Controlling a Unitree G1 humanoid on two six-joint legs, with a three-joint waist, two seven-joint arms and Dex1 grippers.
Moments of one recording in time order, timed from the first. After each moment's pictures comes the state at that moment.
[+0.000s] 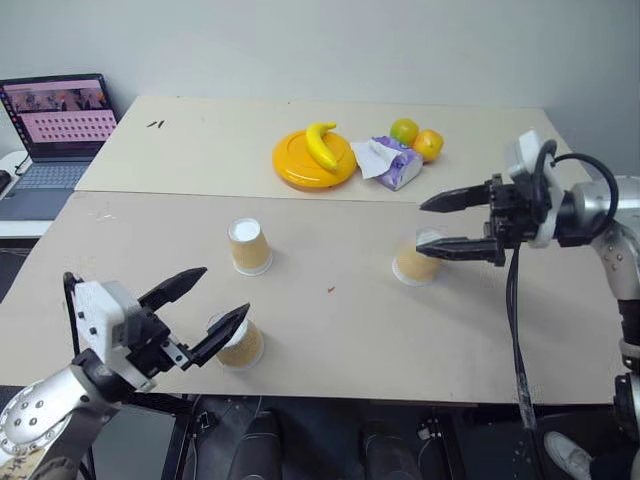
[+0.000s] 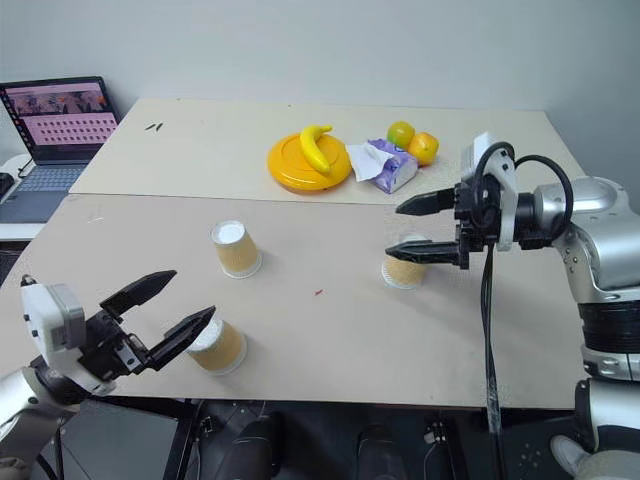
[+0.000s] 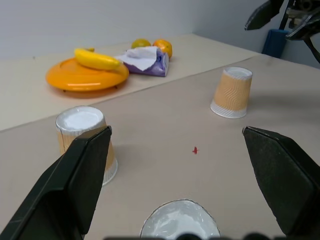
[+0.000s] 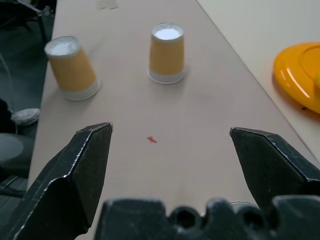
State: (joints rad) left arm 0.41 0.51 0.48 -0.86 -0.70 0.44 -0.66; right arm -0.71 -0.98 0.00 -0.05 0.60 0.61 1.42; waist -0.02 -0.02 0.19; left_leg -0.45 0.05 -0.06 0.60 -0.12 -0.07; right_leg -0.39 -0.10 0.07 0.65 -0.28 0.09
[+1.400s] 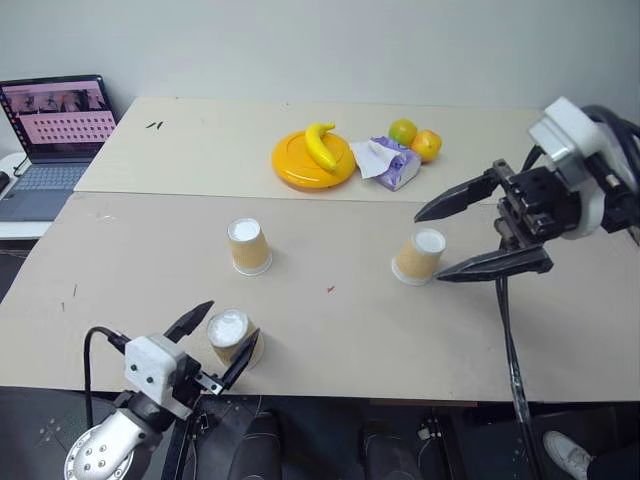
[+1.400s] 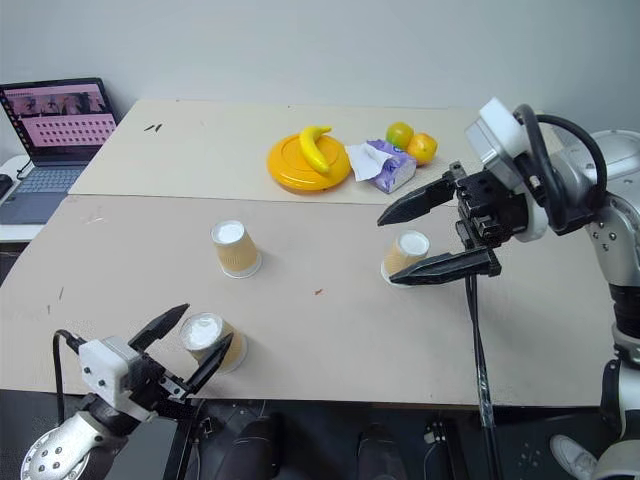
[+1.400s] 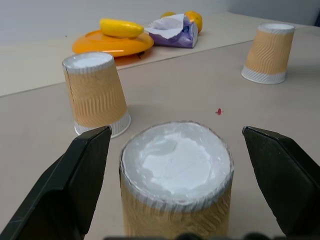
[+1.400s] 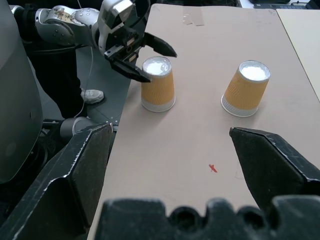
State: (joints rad) left arm 0.53 0.34 0.18 -0.65 -0.32 0.04 -0.57; right arm -0.88 -1.04 0.06 -0.12 0.73 0.69 1.55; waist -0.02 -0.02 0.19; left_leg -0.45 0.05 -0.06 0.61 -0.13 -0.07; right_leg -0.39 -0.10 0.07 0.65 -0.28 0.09
